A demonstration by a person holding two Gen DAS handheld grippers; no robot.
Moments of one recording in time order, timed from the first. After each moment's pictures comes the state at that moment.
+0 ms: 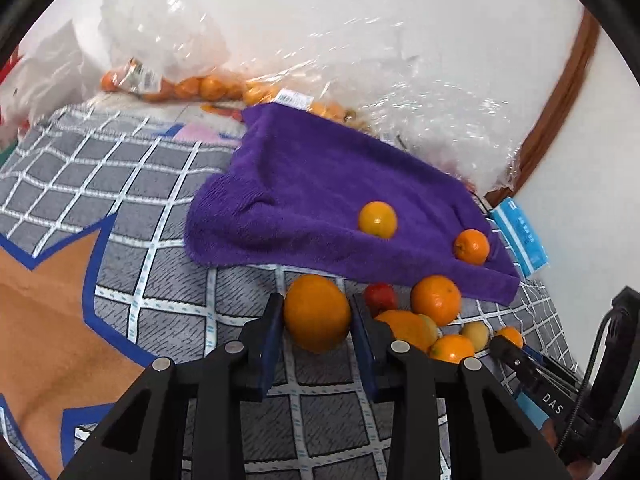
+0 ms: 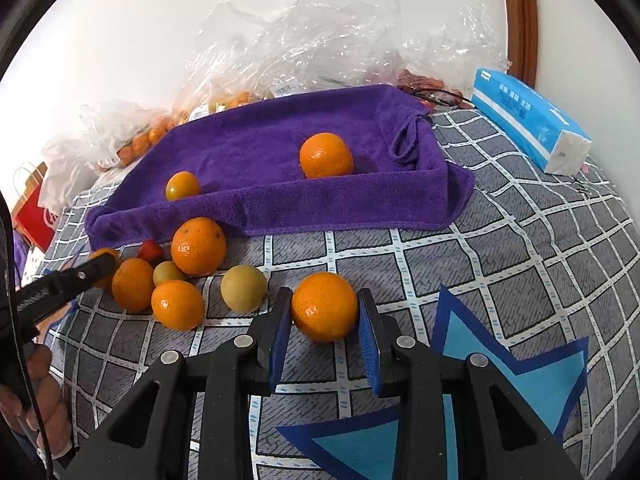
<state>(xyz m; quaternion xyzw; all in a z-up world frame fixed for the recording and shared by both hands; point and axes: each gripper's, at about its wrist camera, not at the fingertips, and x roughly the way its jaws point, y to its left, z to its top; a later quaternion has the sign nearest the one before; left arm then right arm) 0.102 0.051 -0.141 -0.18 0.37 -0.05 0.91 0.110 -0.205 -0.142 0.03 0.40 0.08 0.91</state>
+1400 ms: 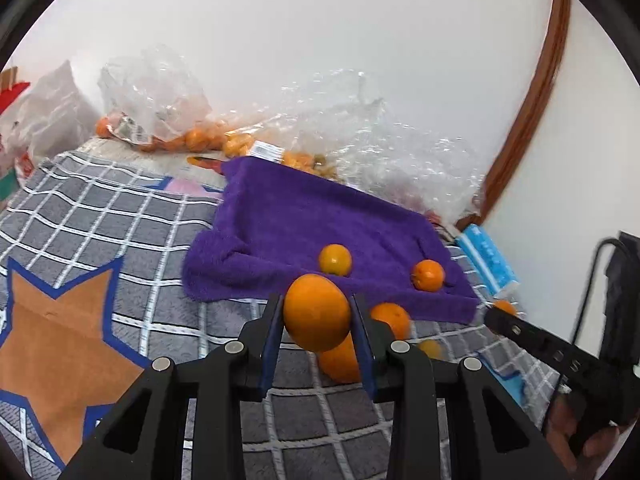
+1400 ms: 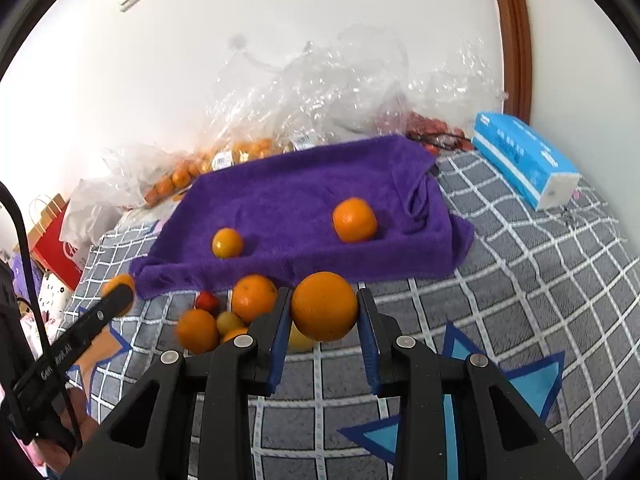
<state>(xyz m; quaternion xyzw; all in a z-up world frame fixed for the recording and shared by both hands) 0.073 0.053 -0.105 -0.19 0.30 -0.08 0.93 0.101 -0.192 -0.080 0.07 0.36 0.08 0.93</state>
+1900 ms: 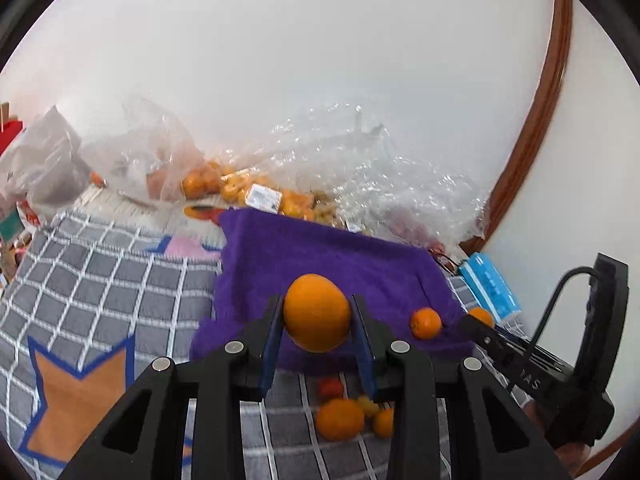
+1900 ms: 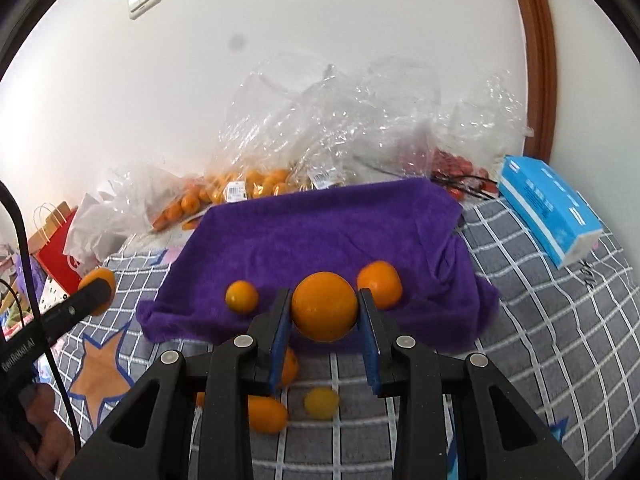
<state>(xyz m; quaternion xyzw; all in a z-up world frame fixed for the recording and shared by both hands) 0.112 0.061 -0.050 -0.16 0.29 -0.05 0.94 0.147 -0.176 -0.058 0.06 0.34 0.10 0.93</state>
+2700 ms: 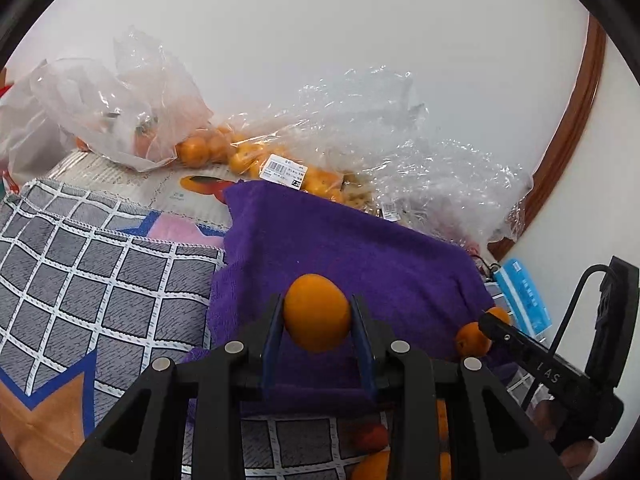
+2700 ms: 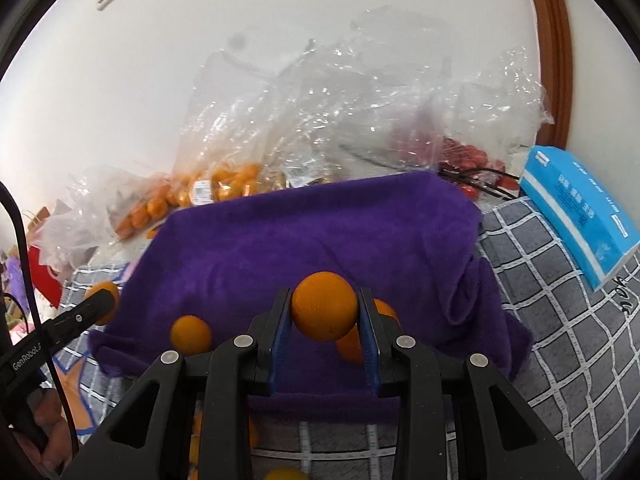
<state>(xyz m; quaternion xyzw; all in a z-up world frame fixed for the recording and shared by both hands) 0.170 0.069 -0.107 -0.19 0.32 -0.04 0.93 0.210 -0.182 -0.095 0.07 0.36 0.09 0.93</state>
